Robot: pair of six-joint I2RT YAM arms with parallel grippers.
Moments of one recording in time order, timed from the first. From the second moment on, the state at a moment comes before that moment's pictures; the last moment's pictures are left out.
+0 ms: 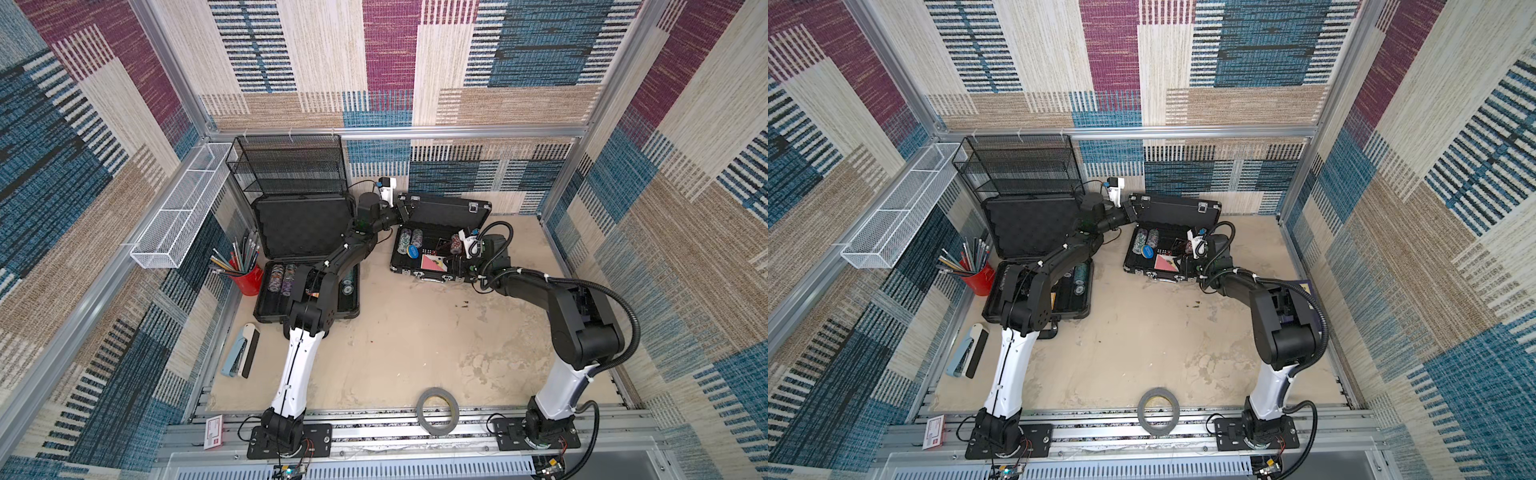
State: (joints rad) left arm -0.39 2.44 2.10 0.32 0.59 -0.72; right arm 0.19 1.85 1.11 0.08 -0.36 0.08
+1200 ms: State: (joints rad) left arm -0.37 2.62 2.52 -0.01 0.60 -0.60; right arm 0.41 2.00 1.19 0.02 -0.24 -0.55
